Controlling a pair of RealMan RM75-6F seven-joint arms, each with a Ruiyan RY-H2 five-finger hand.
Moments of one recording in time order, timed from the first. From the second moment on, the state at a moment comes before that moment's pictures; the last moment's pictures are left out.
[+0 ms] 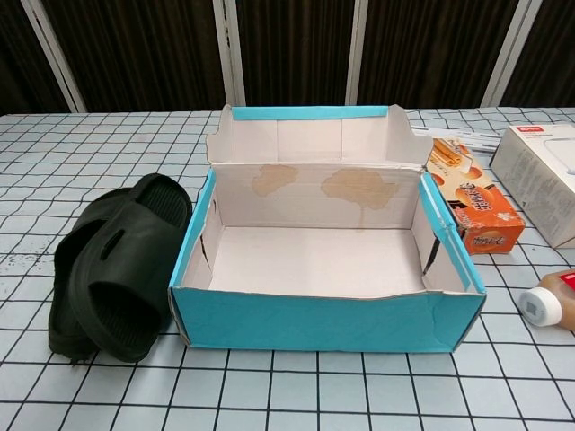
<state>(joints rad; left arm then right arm) -0.10 -1.21 -0.11 -1.58 1.42 1.45 0.15 0.04 -1.06 0.07 -1.55 -1.44 1.44 0.17</state>
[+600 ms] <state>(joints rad) -0.41 -1.27 -0.17 -1.73 1.09 1.05 0.44 0.04 -1.06 0.07 -1.54 -1.43 1.44 0.20</state>
